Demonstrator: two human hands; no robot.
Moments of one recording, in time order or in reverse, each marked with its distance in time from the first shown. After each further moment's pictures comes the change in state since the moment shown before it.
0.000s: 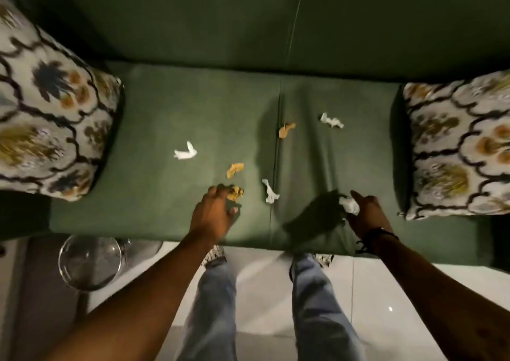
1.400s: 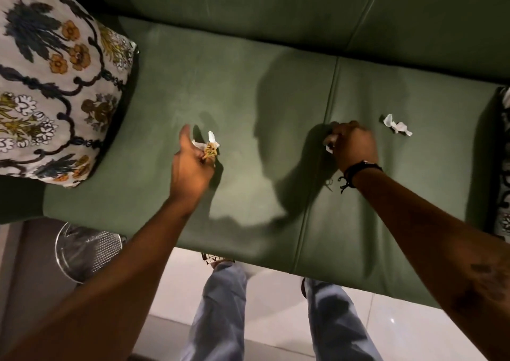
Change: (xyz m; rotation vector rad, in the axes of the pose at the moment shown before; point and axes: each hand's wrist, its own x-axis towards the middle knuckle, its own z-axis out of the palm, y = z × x) left_hand 0.106 -0.069 -0.039 -0.488 0.459 -0.205; right_hand 0.142 -0.183 0.027 -0.077 0.196 -0.382
